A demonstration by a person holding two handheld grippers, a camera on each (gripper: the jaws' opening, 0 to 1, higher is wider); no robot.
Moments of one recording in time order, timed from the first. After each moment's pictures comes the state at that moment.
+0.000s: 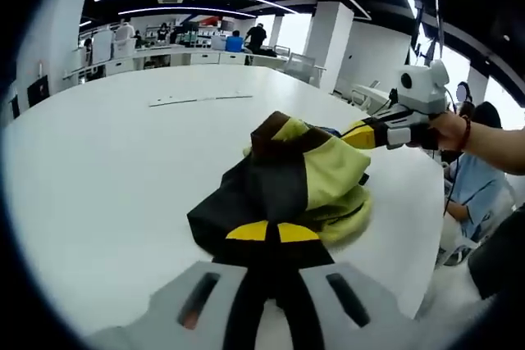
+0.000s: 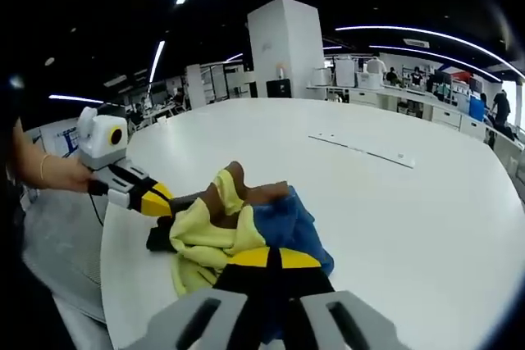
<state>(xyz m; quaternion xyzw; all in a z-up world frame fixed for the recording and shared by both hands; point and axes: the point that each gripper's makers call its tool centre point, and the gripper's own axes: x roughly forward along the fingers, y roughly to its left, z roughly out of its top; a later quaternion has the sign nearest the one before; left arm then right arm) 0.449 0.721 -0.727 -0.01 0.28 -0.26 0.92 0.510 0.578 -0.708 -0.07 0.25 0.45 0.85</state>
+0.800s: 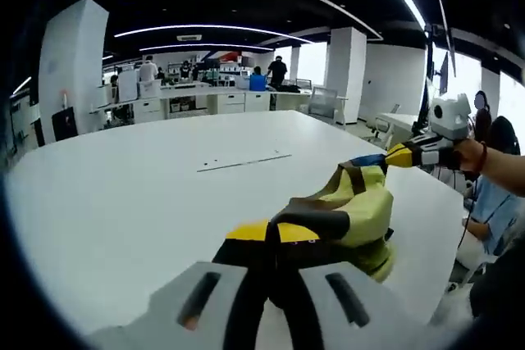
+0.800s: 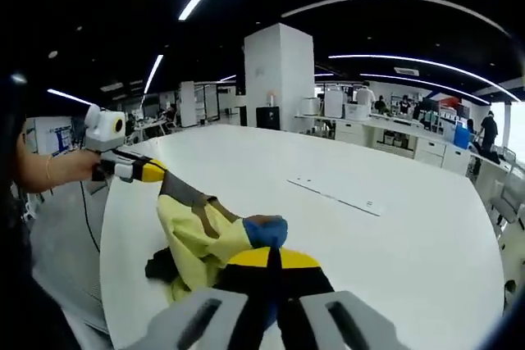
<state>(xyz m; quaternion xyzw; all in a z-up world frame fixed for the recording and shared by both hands) 0.493 0.779 -0.625 0.00 0.19 -0.19 0.96 0.537 0.555 -0.625 -0.08 0.18 0.43 0.88</state>
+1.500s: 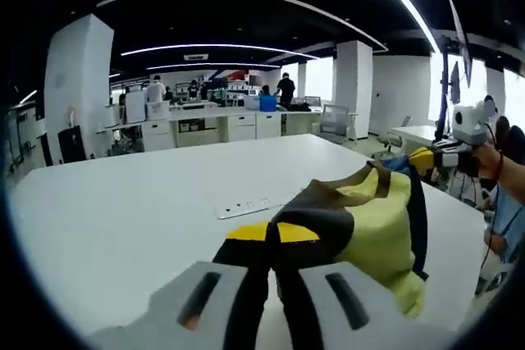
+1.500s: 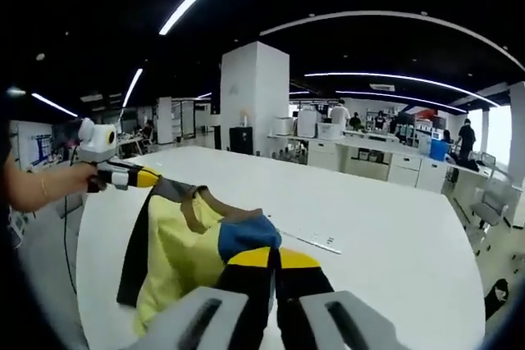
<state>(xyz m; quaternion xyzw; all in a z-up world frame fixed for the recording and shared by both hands) 0.595 0.805 -0.586 0.01 0.15 -0.16 0.98 0.621 0.540 -0.577 -0.05 0.14 0.36 0.92</state>
